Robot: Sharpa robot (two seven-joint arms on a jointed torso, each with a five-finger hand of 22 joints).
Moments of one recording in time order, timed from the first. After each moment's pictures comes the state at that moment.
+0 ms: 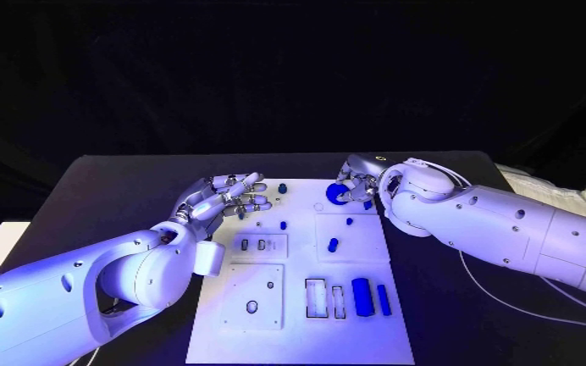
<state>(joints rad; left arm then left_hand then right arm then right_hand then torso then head) 1.11 -0.91 0.00 1.72 0.08 -0.34 0.44 1.42 -0.04 0.10 0.16 0.13 1.02 0.20 0.10 0.07 1.12 0.14 0.10 0.07 1.20 0.09 0.18 0.22 0.17 1.10 0.19 0.20 0.09 1.20 -0.72 0.05 1.36 -1.55 -0.19 -0.33 1.42 -0.08 0.22 0.08 0.17 1.05 0.13 0.08 0.08 1.45 0.04 1.32 1.31 1.47 -0.03 1.53 1.31 0.08 1.39 0.07 1.39 1.19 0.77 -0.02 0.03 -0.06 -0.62</state>
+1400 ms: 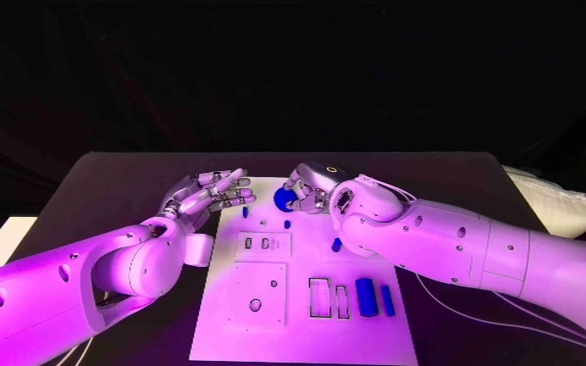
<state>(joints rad) 1.11 -0.92 0.00 1.65 0.10 -0.35 0.45 1.41 -0.03 0.09 0.14 0.13 1.01 0.21 0.08 0.07 1.10 0.16 0.08 0.07 1.15 0.11 0.13 0.22 0.17 1.08 0.21 0.16 0.07 1.16 -0.53 0.02 1.37 -1.60 -0.36 -0.32 1.37 -0.06 0.29 0.08 0.14 1.05 0.13 0.08 0.08 1.46 0.02 1.31 1.31 1.46 -0.04 1.54 1.31 0.08 1.40 0.06 1.41 1.21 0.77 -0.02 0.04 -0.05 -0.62</state>
